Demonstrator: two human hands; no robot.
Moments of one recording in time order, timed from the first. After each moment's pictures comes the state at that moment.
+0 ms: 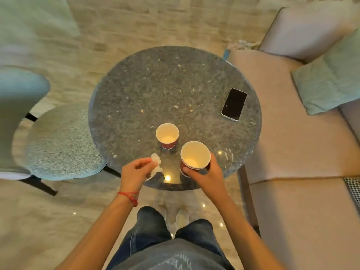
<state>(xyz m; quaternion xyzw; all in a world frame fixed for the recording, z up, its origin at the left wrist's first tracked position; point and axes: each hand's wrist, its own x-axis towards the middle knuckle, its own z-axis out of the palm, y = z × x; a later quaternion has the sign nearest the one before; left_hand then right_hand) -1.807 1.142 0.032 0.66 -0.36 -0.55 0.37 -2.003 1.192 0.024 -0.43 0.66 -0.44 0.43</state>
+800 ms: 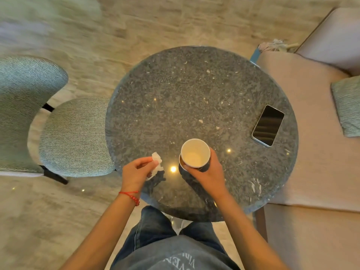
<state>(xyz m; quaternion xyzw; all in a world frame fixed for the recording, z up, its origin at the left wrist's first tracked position) -1.770 1.053 0.016 0.71 -0.29 -0.52 0.38 -1.968 1.072 0.001 -0.47 0.65 -0.39 0.45</state>
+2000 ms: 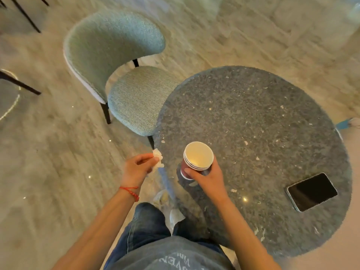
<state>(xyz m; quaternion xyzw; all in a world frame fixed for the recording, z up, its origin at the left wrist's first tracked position) -1.770 1.155 0.029 0.75 -0.07 -0.39 0.53 -1.955 1.062 0.002 -0.60 0.47 -0.23 0.60</state>
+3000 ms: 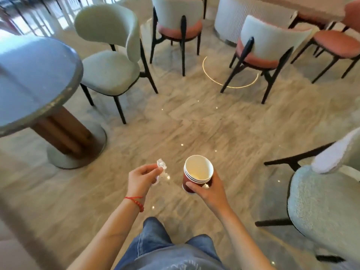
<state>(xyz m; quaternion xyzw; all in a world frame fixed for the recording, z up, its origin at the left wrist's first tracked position) -1.821 1.601 0.055 0.59 0.42 0.10 0.68 -1.754 1.411 0.025 -0.76 -0.05 0.21 0.61</state>
